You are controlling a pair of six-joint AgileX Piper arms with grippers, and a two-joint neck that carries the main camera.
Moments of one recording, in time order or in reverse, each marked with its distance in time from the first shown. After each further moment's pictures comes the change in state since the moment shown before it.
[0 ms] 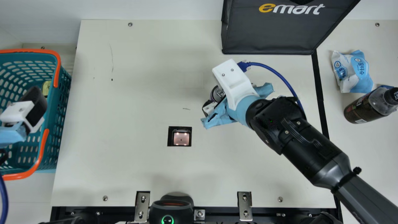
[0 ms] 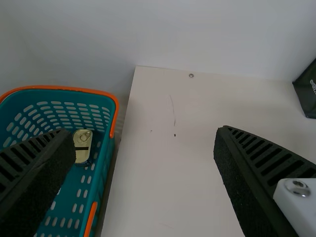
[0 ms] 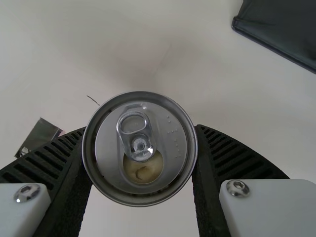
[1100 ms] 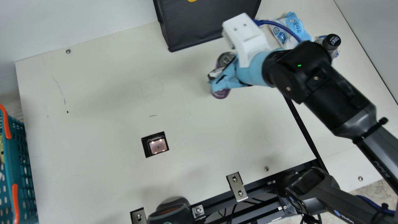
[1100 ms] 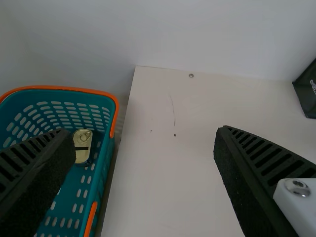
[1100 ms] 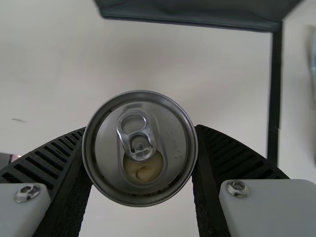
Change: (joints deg) left arm 0.0 0.0 0.0 0.0 0.0 0.0; right arm -24.2 -11.3 -0.7 5.1 12.7 -2.1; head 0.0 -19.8
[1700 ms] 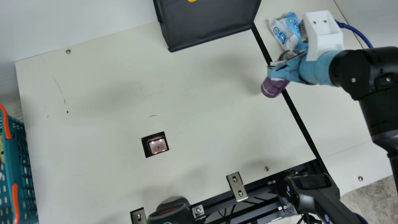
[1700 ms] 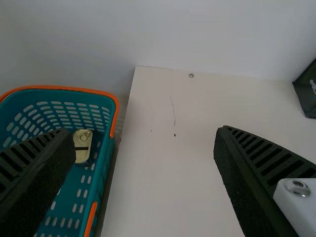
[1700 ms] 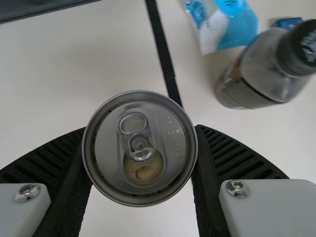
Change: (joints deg) left arm 0.0 0.0 0.0 0.0 0.0 0.0; right arm -28.3 -6.8 3.7 4.0 6.1 -10.0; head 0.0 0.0
